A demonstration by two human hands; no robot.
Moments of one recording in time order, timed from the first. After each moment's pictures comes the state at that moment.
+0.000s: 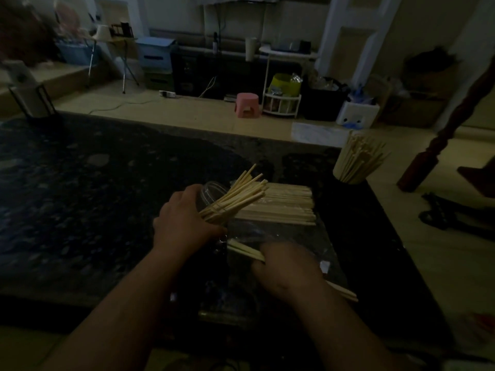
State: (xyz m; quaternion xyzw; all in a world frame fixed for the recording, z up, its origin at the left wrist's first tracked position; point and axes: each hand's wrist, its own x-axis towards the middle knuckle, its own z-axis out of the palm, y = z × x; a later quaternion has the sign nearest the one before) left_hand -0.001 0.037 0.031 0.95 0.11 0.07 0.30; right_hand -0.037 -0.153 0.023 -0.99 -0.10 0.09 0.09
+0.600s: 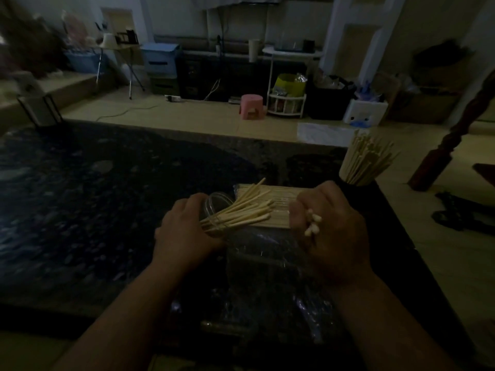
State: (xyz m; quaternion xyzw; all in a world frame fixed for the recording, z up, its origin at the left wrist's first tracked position) left_hand -0.001 0.038 0.026 0.96 0.08 0.06 0.27; right_hand -0.025 -0.187 0.069 -0.85 -0.21 -0.40 0.27
